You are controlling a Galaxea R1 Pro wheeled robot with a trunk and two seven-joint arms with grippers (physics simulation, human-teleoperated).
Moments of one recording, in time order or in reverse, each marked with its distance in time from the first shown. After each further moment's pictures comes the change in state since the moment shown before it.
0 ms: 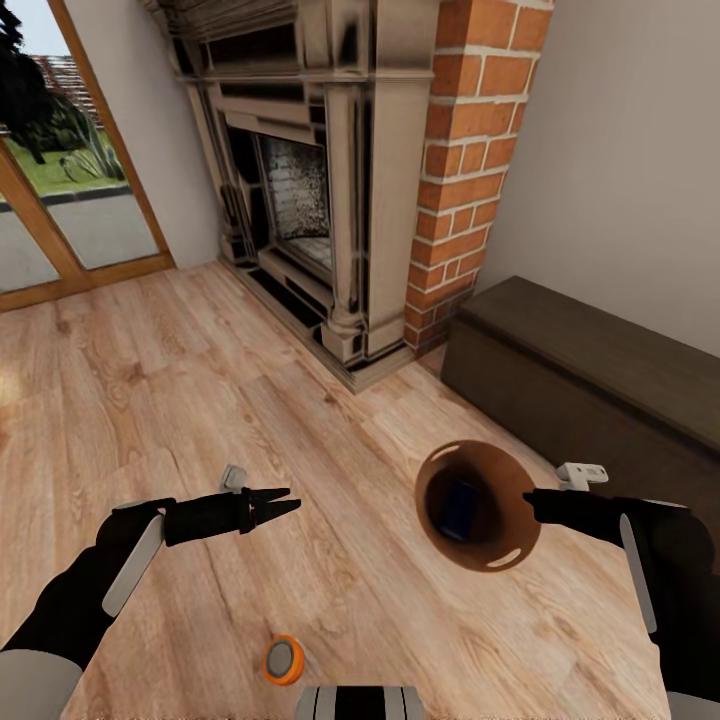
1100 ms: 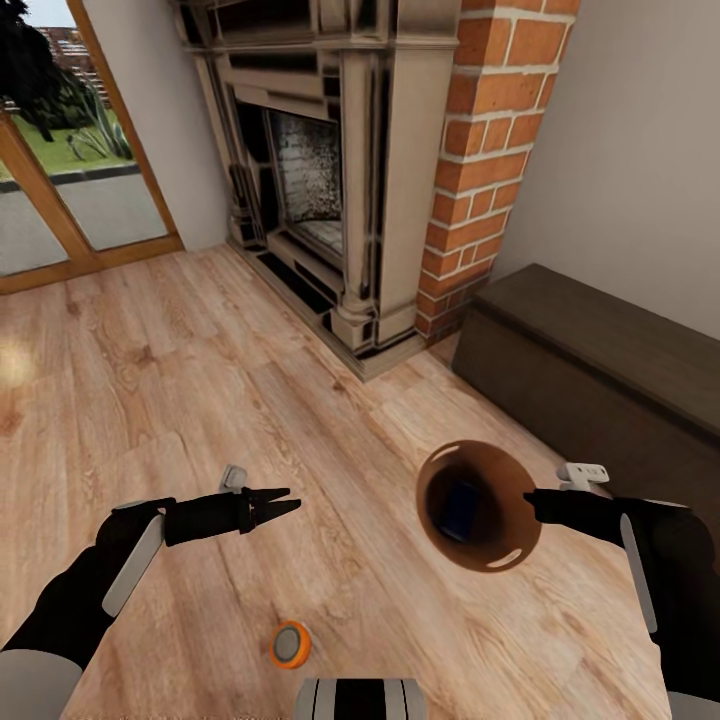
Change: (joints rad) left arm 0.000 0.000 0.000 0.000 -0.001 0.000 0.001; right arm 0.000 -0.002 0.001 0.000 0.004 -0.001 0.001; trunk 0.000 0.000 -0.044
